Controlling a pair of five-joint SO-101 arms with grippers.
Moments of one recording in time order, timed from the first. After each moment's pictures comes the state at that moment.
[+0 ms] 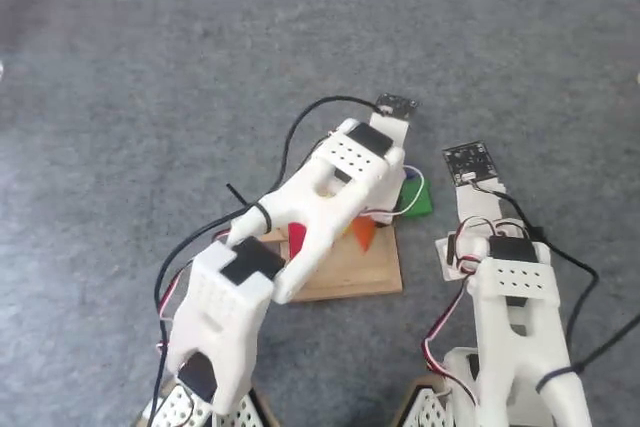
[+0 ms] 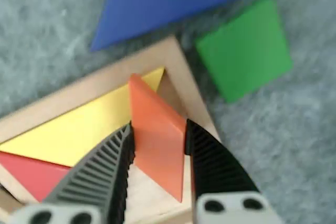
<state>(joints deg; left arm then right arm) 31.6 33.4 -8.2 79.2 23.3 1.1 -38.7 66.8 50.5 17.5</state>
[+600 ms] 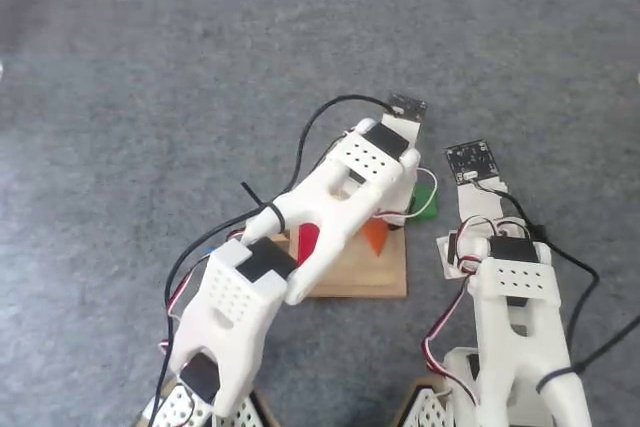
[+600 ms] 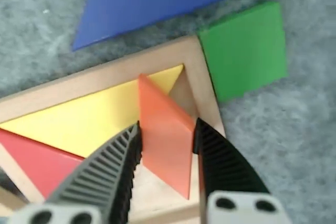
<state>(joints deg) 34.5 36.4 -14.3 82.8 26.3 1.3 -38.7 66.8 49.4 17.5</state>
